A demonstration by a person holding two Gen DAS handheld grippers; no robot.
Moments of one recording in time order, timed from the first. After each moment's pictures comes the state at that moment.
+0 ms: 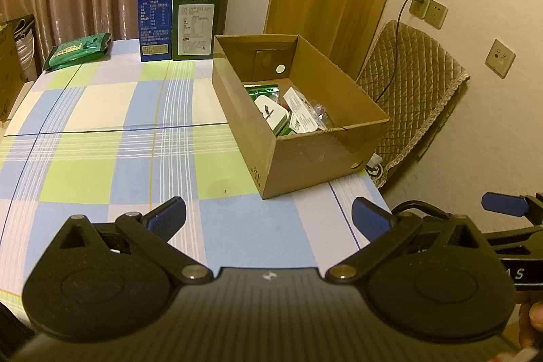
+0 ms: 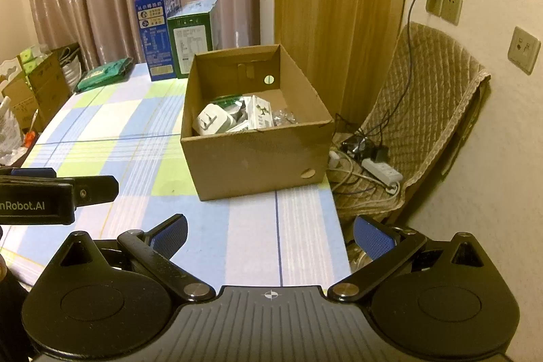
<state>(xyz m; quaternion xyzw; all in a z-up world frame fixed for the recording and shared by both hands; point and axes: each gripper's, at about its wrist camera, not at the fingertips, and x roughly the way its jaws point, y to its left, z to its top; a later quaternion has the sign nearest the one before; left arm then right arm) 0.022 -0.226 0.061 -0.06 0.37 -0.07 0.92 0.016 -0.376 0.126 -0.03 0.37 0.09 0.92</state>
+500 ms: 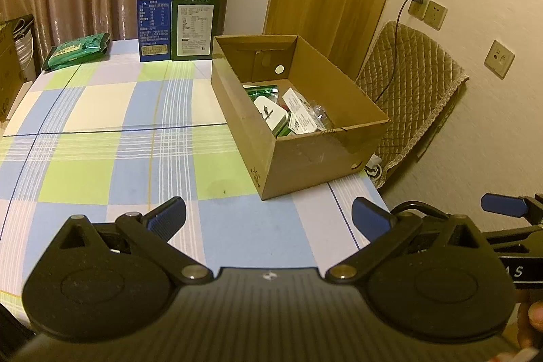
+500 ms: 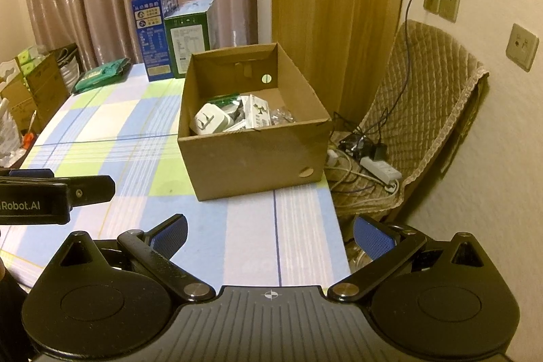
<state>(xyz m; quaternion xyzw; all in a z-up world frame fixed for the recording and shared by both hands) 0.023 -0.225 0.061 -0.06 0.37 -0.07 0.92 0.016 -0.377 0.126 -0.03 0.37 0.09 0.92</state>
